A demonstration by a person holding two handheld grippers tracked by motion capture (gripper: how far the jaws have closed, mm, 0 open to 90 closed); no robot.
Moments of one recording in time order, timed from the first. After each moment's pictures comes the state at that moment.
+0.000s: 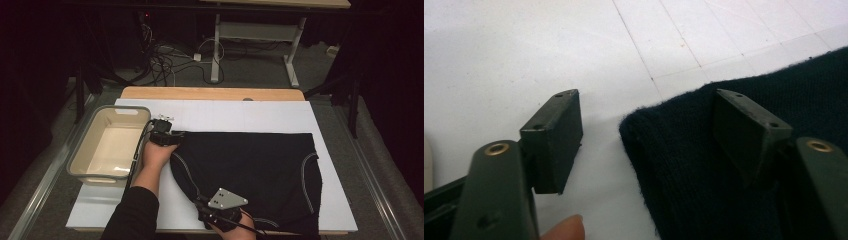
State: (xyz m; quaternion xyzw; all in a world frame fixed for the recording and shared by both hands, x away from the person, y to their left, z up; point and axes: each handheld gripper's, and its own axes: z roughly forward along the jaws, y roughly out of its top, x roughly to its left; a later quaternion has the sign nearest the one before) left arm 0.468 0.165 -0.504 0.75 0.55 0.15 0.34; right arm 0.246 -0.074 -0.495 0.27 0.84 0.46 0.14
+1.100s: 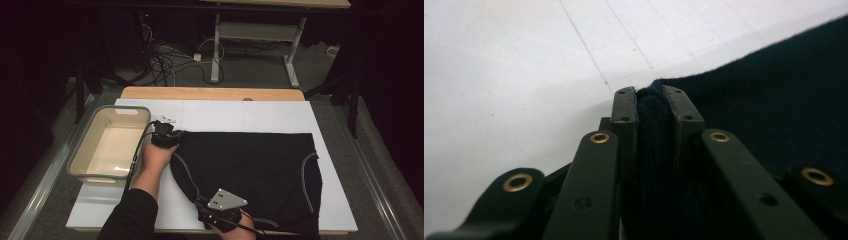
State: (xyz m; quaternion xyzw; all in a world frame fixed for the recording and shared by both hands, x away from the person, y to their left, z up) left arm 0.460 0.161 -0.501 0.76 0.51 0.12 0.39; right arm 0.245 -0.073 -0.495 0.26 0.84 0.46 0.14
